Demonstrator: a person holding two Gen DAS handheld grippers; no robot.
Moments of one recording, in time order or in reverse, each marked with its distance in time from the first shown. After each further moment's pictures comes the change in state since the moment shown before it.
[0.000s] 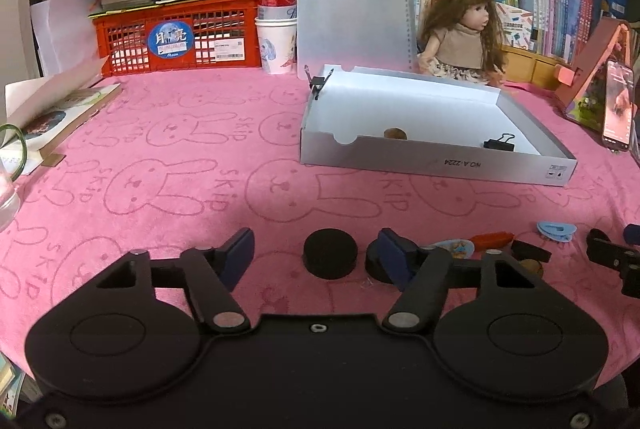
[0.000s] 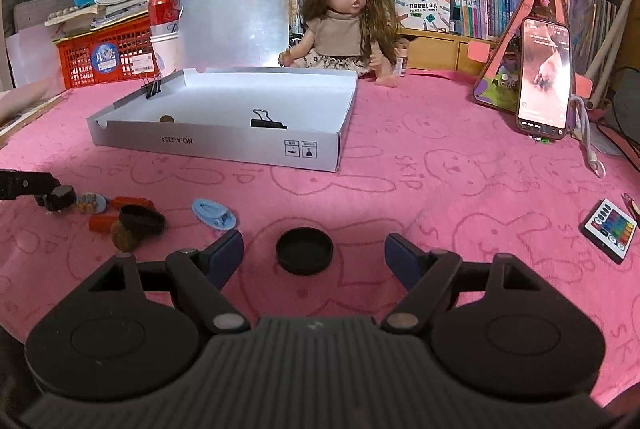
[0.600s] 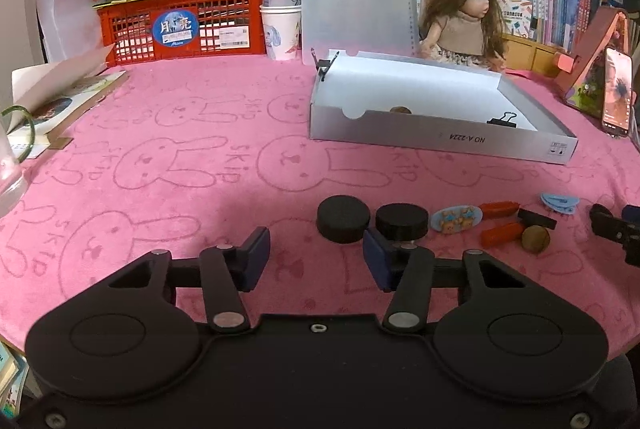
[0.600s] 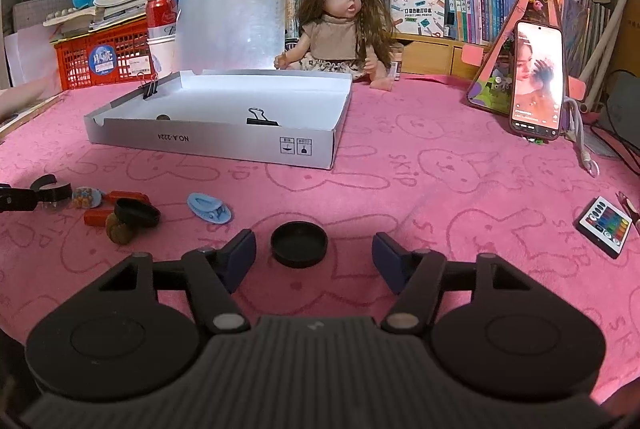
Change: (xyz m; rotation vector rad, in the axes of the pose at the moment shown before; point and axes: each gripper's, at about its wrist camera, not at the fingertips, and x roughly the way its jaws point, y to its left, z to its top) left arm -0.004 0.006 -0.017 0.007 0.018 0.004; right arm -0.002 -0.001 -0.007 -0.003 -0.024 -0.016
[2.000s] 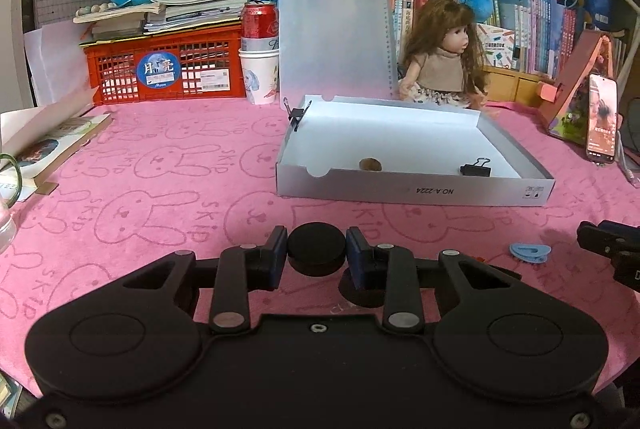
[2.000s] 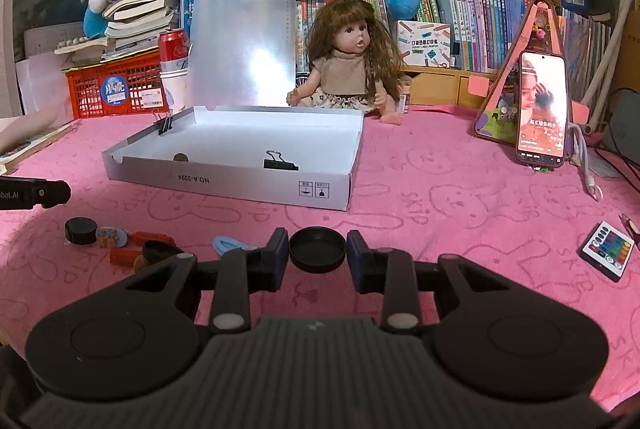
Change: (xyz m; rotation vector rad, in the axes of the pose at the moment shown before) left arm -0.011 -0.023 0.026 0.014 -0.096 -0.028; right arm -0.012 0.005 0.015 0.014 -0.088 0.030
